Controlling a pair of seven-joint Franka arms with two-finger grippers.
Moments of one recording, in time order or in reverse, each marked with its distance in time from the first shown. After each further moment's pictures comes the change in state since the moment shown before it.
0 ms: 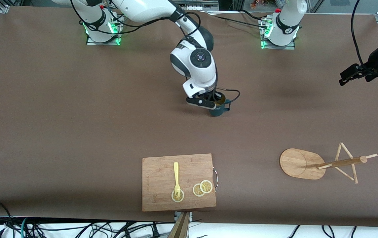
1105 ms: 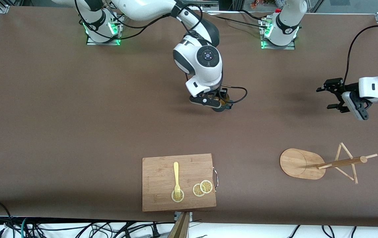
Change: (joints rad) left arm 0.206 0.363 -0.016 -0.058 -0.467 -0.006 1.233; right arm -0.075 0.012 0.014 0.254 0.001 -0.338 -0.108
